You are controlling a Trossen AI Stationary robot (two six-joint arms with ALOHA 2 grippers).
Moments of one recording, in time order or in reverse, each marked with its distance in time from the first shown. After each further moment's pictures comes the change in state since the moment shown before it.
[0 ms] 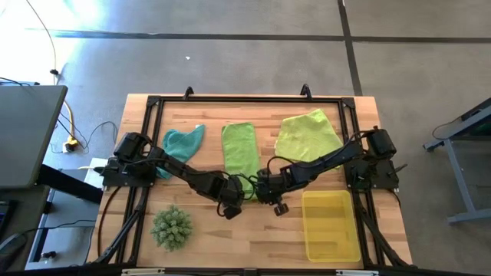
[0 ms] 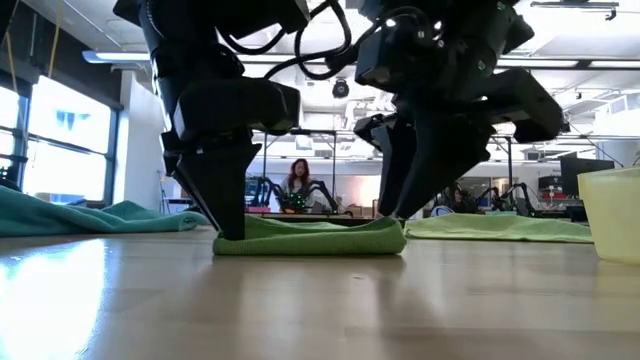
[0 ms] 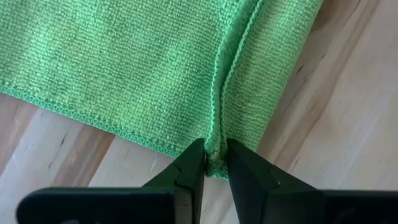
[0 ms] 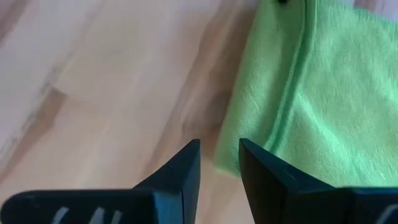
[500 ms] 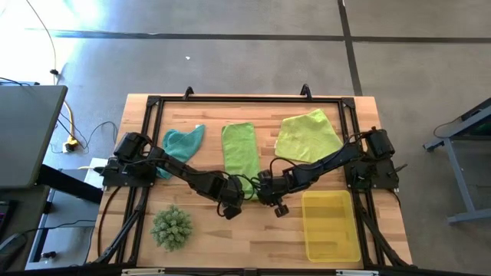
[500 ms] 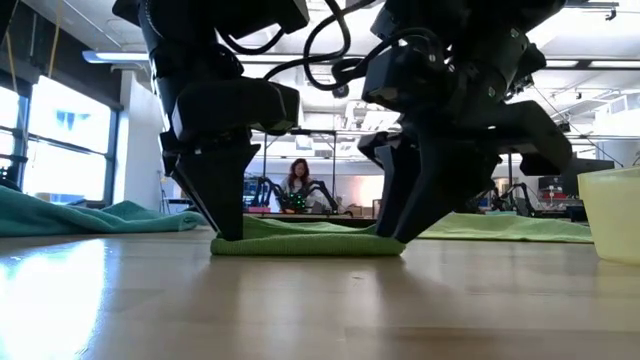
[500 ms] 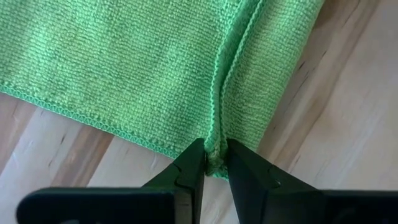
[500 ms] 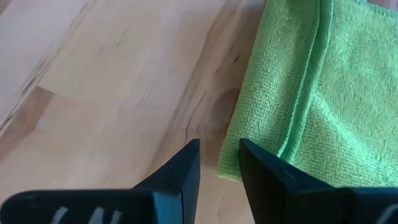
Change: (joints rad) left arm 0.000 0.000 0.000 0.000 0.002 -0.001; right arm 0.005 0.016 -0.096 0.164 0.002 -0.008
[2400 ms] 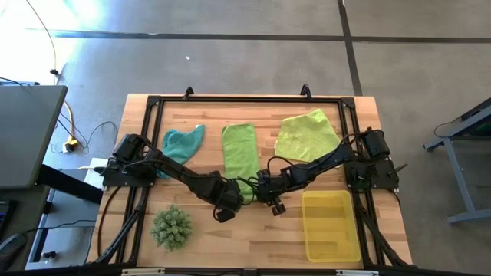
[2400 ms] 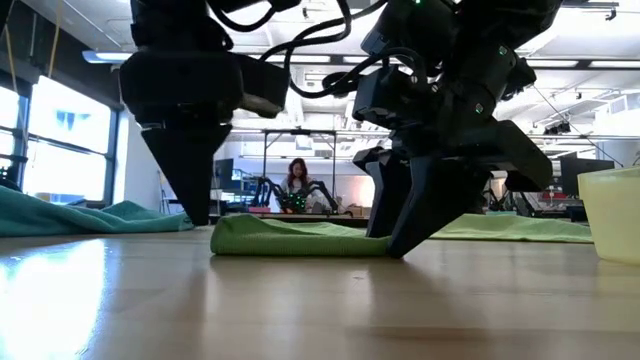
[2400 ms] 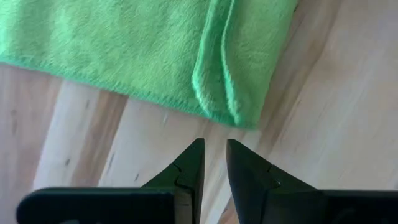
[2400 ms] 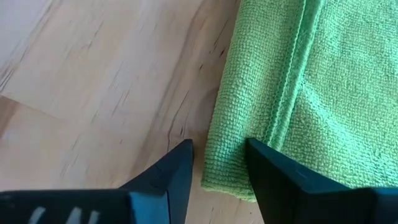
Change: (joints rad) left arm -0.046 0.000 0.098 -0.234 0.011 0.085; right arm -0.027 0.062 0.002 0.041 0.001 0.043
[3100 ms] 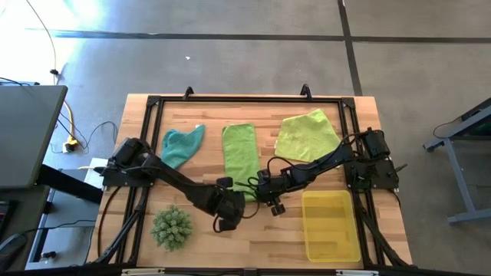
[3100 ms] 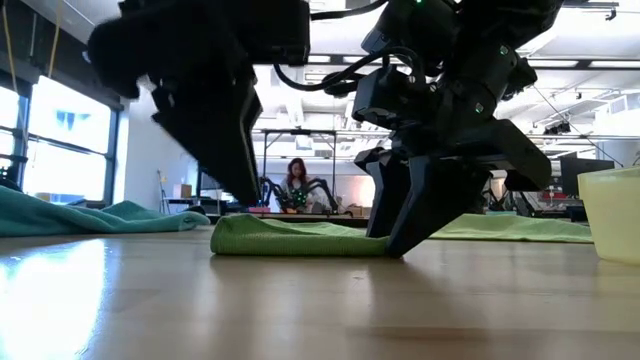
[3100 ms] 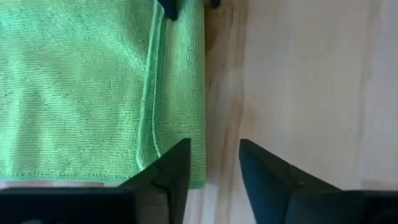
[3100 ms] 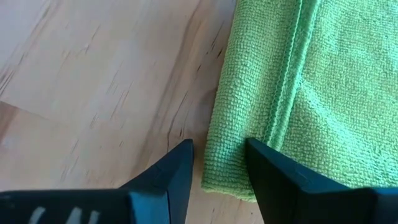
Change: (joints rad) left arm -0.088 0.022 0.019 0.187 -0.159 0.267; right arm 0.000 0.002 -0.002 0.005 0.005 0.026
